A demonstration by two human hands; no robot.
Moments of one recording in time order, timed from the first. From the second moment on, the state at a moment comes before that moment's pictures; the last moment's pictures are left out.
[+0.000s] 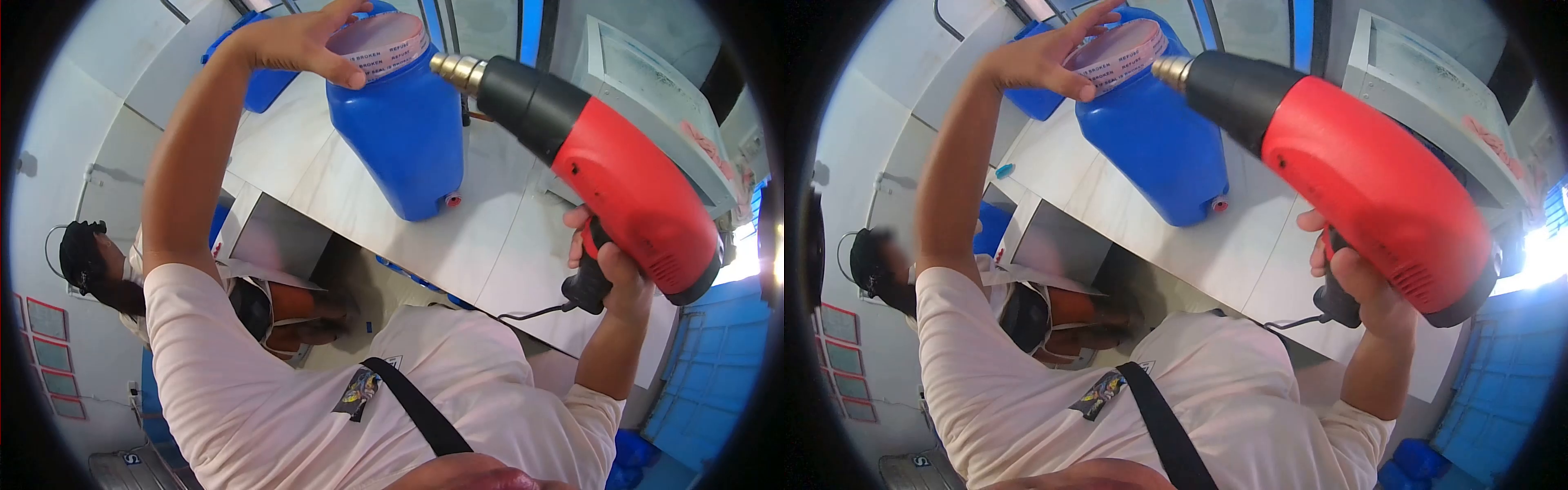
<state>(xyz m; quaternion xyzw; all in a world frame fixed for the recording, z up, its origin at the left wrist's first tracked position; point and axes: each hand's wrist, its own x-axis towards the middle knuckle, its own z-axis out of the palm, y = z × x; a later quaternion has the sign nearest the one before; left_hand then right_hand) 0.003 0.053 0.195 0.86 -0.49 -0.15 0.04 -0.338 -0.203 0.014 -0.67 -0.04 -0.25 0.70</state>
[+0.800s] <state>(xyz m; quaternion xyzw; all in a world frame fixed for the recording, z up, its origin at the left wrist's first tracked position) -0.037 0.088 0.102 0.82 -0.42 0.08 0.39 -0.355 -0.221 0.009 -0.68 0.01 -0.31 0.67</state>
